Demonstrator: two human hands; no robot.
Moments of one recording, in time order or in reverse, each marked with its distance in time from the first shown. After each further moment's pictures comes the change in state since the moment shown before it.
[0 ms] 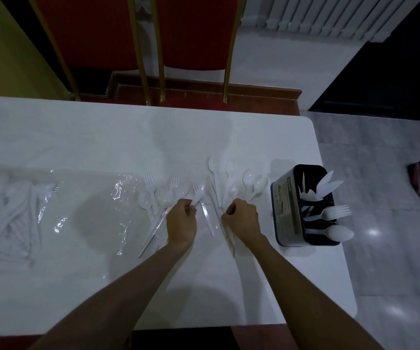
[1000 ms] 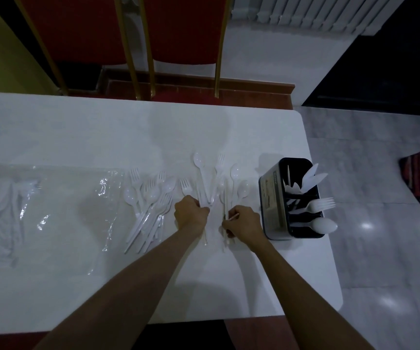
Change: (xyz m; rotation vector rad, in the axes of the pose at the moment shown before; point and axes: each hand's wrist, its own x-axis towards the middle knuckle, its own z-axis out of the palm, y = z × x) left_hand -0.005 0.029 0.045 0.205 -0.067 -0.125; right_hand -0.023 0.030 -0.026 0.151 -0.101 0.058
